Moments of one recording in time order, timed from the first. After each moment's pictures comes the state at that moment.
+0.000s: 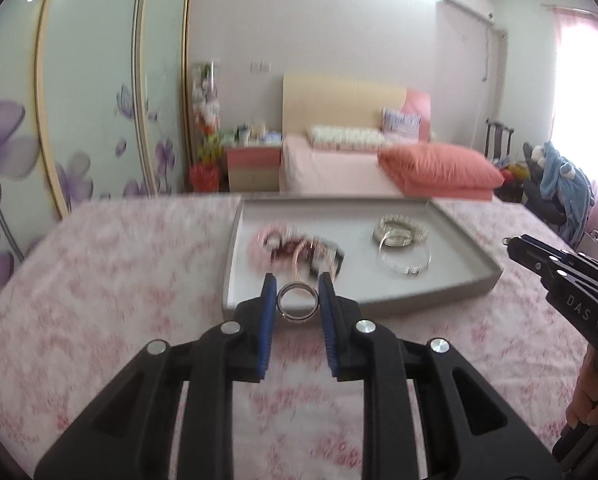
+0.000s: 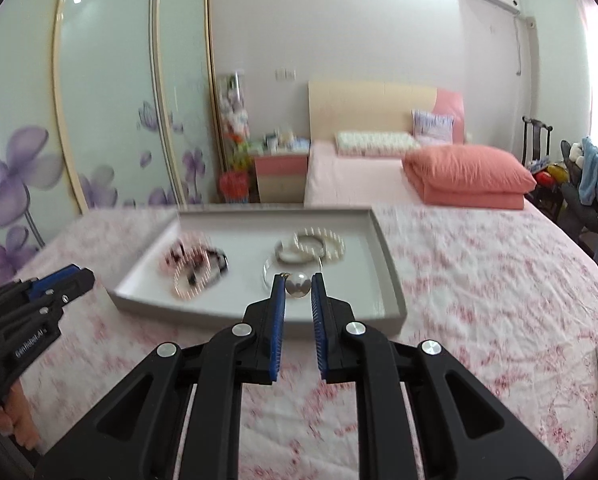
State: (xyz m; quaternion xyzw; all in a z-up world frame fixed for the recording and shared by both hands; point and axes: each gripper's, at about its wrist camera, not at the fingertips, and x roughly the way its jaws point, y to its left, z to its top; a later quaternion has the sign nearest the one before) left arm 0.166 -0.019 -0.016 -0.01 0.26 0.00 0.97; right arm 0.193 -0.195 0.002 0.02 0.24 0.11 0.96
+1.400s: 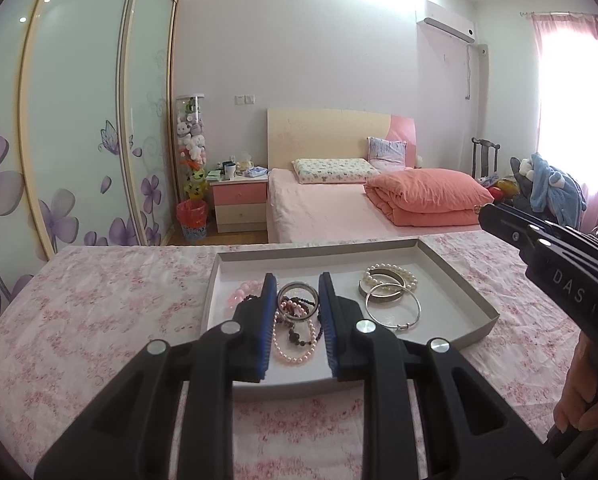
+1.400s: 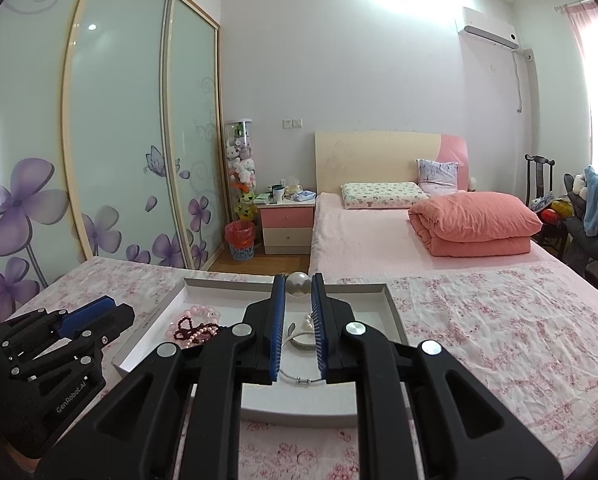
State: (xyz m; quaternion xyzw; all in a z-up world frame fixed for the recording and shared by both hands) left arm 0.211 -0.031 -0.003 0.00 0.21 -0.02 0.98; right arm 0.228 -0.176 0.030 0.01 0.16 0.11 0.98
